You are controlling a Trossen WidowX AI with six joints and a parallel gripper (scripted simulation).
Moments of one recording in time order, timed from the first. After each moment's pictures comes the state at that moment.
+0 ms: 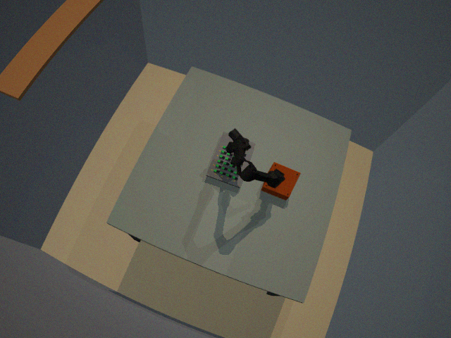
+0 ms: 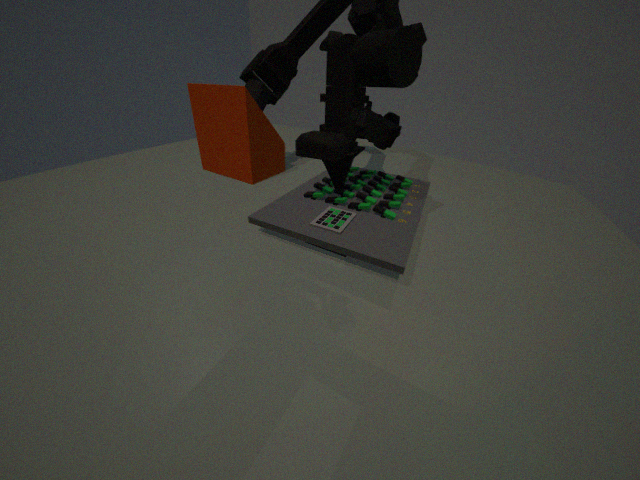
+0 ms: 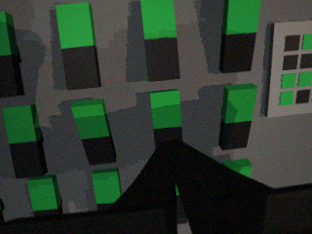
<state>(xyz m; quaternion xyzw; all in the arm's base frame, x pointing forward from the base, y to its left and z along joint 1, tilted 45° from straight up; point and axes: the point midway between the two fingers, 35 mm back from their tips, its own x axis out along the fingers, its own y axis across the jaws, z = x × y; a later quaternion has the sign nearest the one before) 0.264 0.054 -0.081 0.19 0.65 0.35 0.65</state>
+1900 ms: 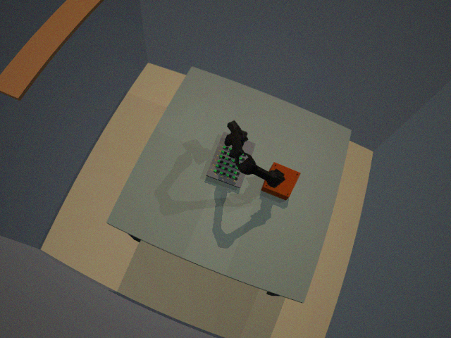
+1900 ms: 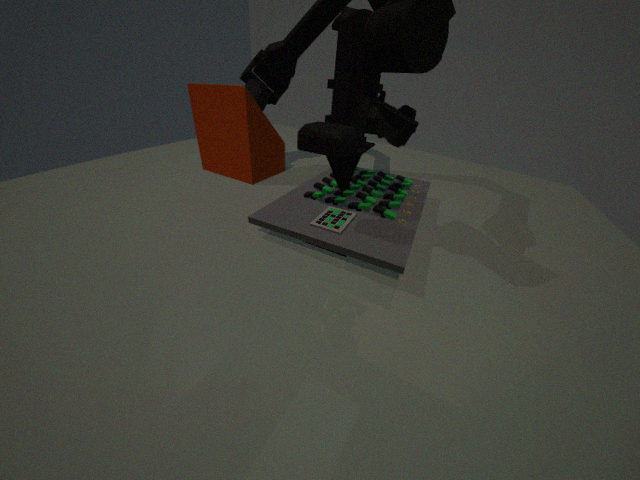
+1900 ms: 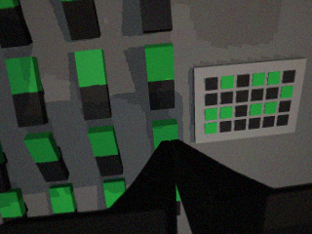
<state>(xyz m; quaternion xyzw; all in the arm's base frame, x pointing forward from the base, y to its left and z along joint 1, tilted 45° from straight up) 0.294 0.023 -0.092 0.18 0.66 0.35 0.64</state>
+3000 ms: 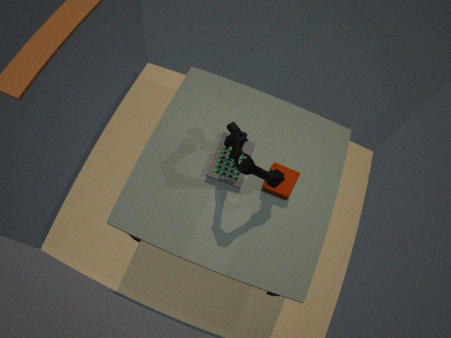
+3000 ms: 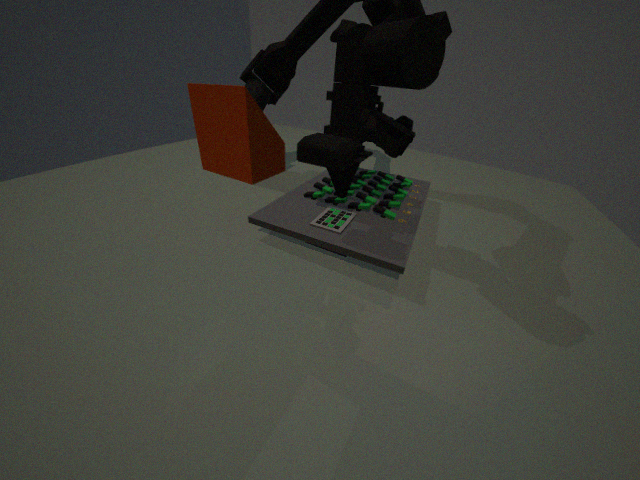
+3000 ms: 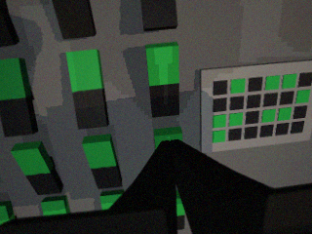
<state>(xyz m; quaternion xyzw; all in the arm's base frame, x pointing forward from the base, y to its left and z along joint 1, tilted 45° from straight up) 0.292 0.033 -0.101 0.18 0.66 0.35 0.64</state>
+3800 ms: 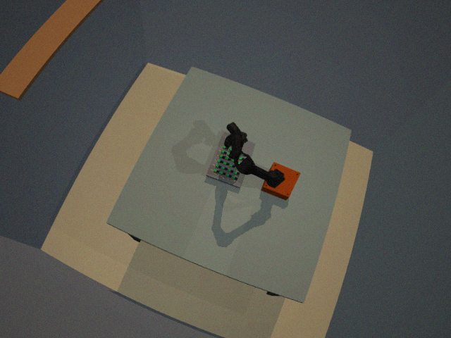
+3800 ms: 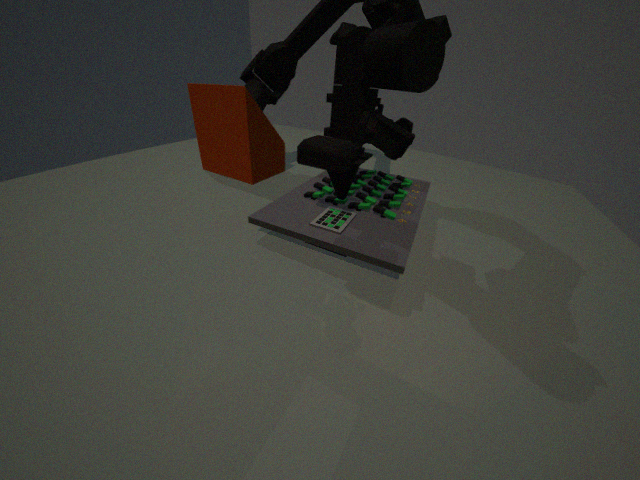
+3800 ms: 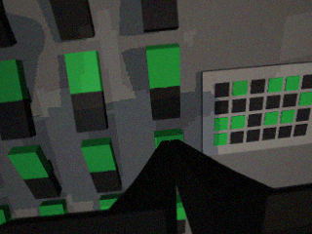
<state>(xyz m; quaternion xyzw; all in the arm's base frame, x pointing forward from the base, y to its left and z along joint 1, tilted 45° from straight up) 0.292 0.035 -0.103 0.18 0.66 0.35 0.64</state>
